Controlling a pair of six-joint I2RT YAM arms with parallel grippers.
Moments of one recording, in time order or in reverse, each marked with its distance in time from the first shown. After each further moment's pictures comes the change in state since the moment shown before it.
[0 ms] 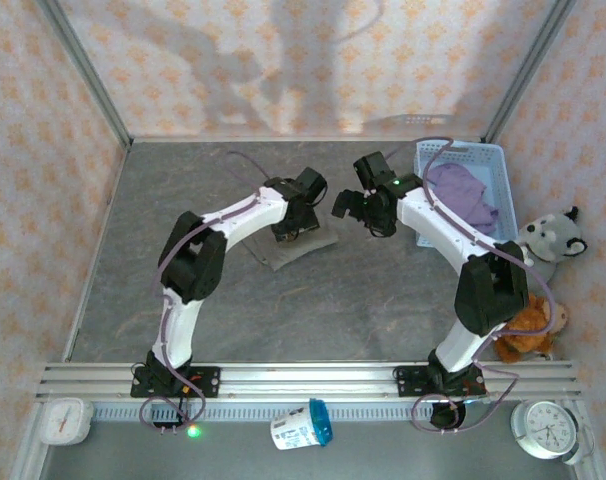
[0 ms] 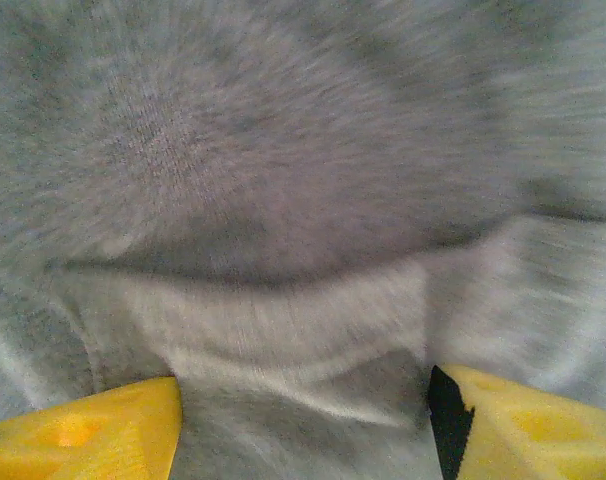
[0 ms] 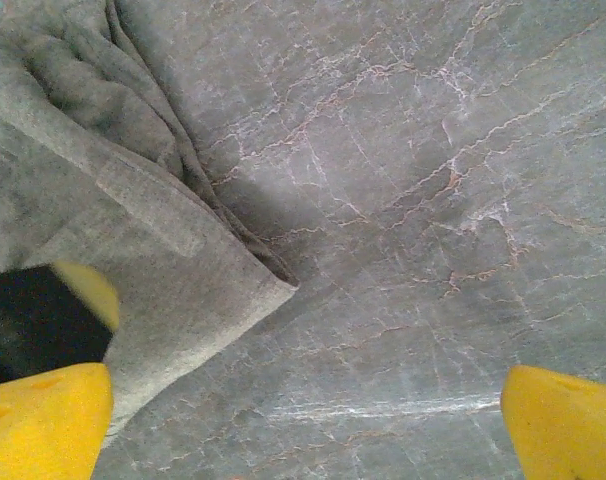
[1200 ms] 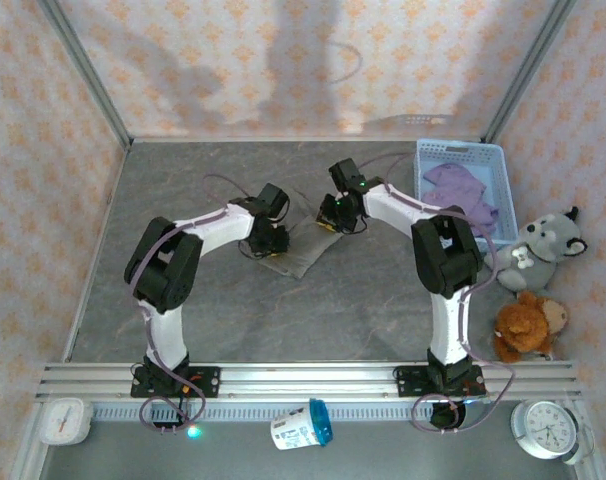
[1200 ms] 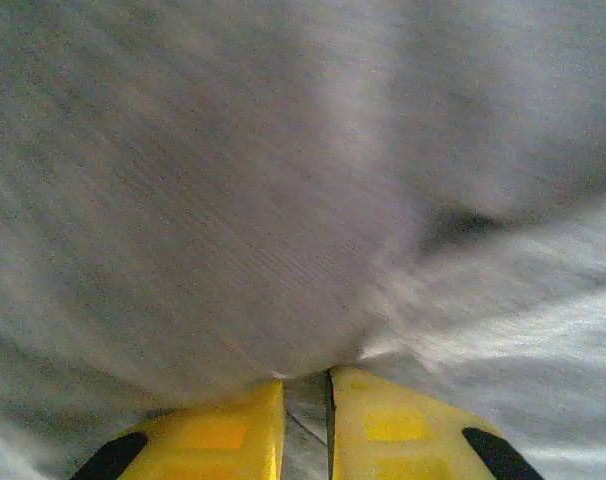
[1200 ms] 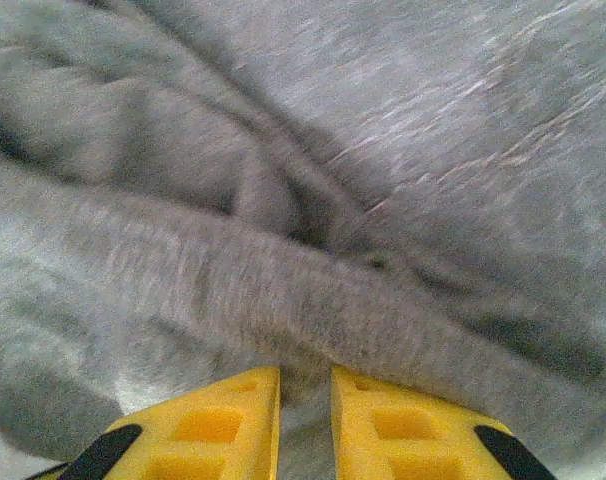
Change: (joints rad) left arm 0.146 -0.205 -0.438 0.262 0.267 0.315; right arm 0.019 0.366 0.093 0.278 -0.244 0.132
